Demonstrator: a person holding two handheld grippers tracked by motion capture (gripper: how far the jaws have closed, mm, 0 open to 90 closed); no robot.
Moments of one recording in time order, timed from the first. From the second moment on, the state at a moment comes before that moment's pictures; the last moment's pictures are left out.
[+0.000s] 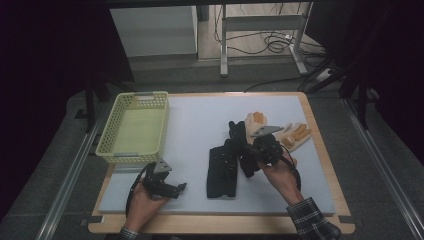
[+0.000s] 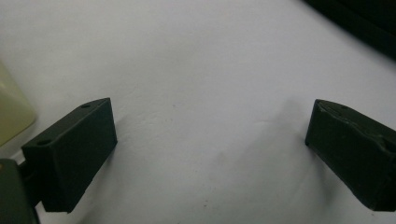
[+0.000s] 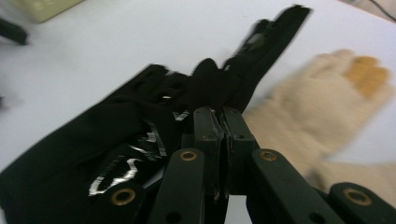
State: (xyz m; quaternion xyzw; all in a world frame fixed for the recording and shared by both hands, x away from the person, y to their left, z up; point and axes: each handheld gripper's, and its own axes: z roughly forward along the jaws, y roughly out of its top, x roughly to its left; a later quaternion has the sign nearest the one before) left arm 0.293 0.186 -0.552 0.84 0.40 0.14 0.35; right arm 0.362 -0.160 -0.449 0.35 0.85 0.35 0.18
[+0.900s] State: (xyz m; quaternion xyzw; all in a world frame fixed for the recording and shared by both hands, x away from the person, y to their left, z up) left arm 0.293 0.185 -0.552 0.84 0.40 0.14 0.35; right arm 0.392 -0.113 -0.497 0.30 0.88 0.36 0.11
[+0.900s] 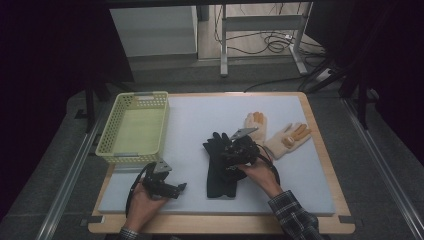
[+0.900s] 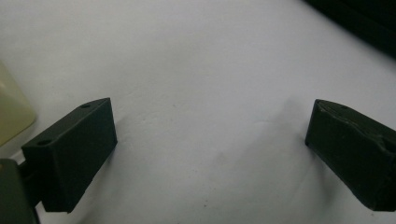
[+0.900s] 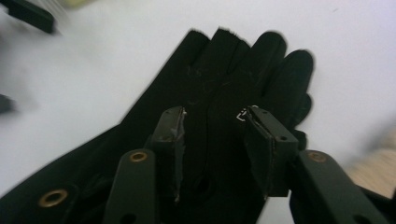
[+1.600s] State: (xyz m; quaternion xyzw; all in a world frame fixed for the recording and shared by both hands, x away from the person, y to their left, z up) left arm 0.293 0.185 -0.552 0.83 0.40 0.14 0.35; right arm 0.378 -0.108 -0.490 0.34 0.86 0.35 0.13
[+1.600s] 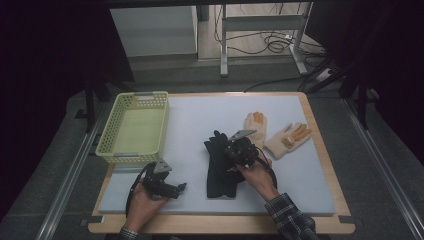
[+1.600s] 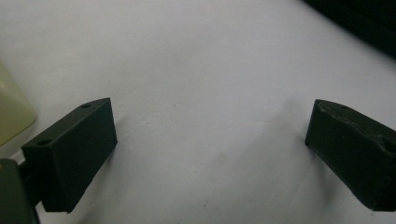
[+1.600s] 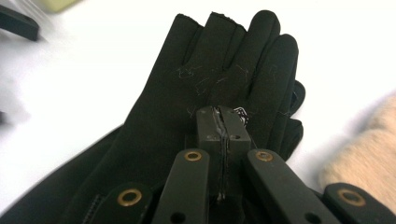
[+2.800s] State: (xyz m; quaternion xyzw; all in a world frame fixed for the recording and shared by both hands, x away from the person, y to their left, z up) left arm 0.293 0.186 -0.552 0.84 0.40 0.14 0.35; right arm 0.287 -0.113 -0.500 0.25 0.90 0.35 0.05
